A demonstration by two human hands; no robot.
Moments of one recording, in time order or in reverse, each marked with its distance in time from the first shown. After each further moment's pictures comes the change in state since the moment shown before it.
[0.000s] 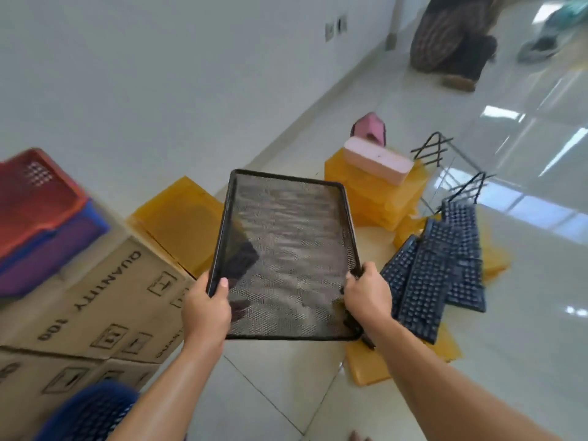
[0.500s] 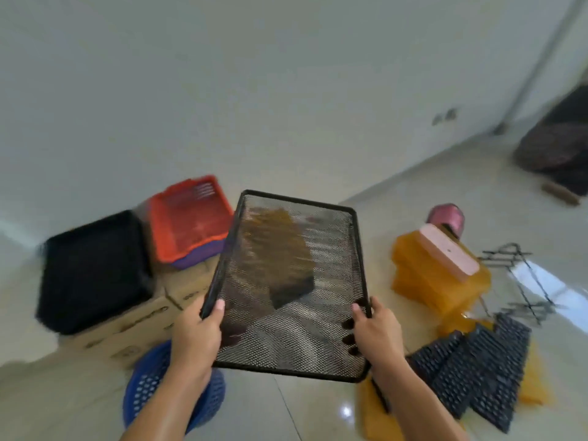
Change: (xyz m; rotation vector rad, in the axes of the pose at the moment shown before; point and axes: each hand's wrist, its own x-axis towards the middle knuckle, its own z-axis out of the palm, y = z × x) left_hand -0.080 0.144 -0.227 -0.245 0.299 -0.134; right_hand -0.170 -0.218 -0.095 0.092 -0.339 -0.197
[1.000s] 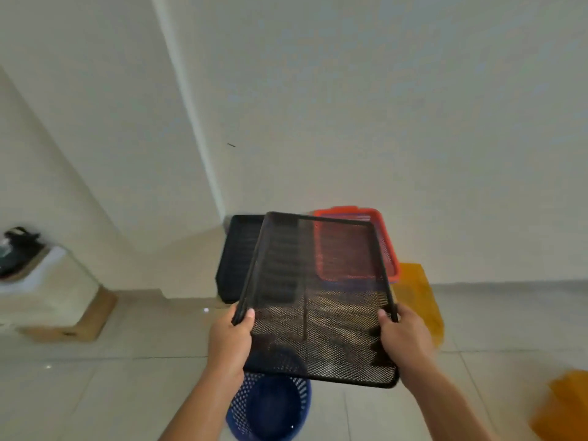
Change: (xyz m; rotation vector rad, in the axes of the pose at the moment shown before) left_hand 0.088 -0.044 -0.248 -0.182 0.373 -0.216; right_hand -0.034 -0.143 0.268 -0.277 -0.181 -0.341
